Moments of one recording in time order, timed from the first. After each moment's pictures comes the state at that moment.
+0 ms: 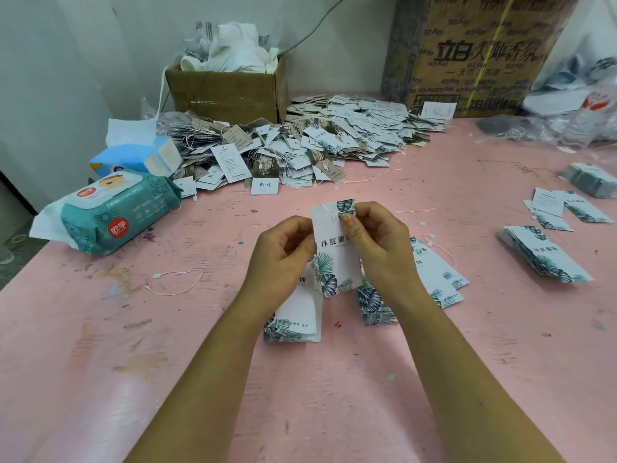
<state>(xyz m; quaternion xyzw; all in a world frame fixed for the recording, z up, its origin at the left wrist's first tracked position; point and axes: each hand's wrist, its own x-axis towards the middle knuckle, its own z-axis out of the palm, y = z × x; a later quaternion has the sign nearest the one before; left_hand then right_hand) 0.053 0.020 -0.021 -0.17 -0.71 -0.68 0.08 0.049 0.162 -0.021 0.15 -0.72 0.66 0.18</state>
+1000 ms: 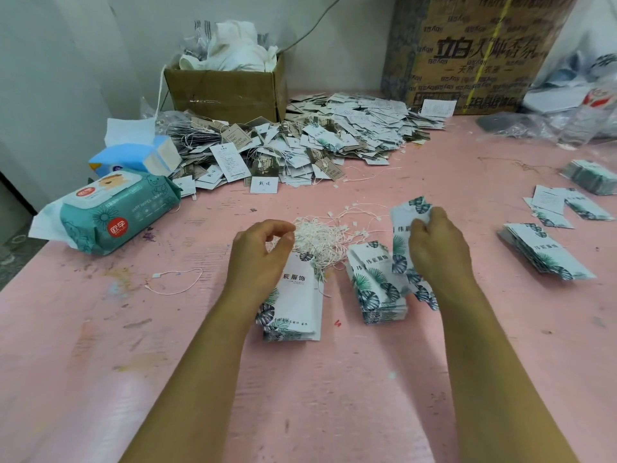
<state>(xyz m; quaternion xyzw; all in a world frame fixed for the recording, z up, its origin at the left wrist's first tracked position) 0.039 0.000 -0.035 -0.03 -0.84 -0.53 0.13 0.036 0.225 -0.024 -0.15 -0.92 0.31 0.18</state>
